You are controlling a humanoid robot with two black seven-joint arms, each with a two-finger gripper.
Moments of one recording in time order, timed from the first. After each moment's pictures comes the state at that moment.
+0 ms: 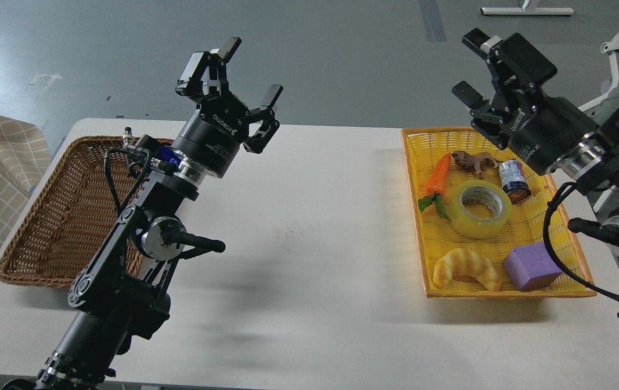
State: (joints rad) left arm -0.34 -0.04 -1.38 -1.36 0.78 -0.34 -0.15; right arm 0.36 -0.38 1.42 1.68 -1.16 0.38 -0.18
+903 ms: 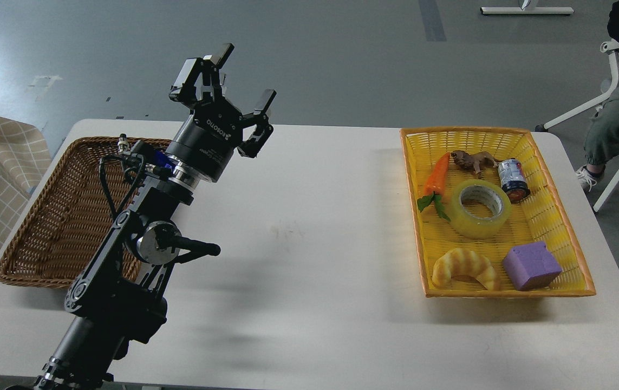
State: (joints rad) left arm -0.32 -0.04 -1.40 -1.35 0.78 -0.35 -0.14; right arm 0.08 -0.62 1.82 1.51 -1.09 0.41 -0.17
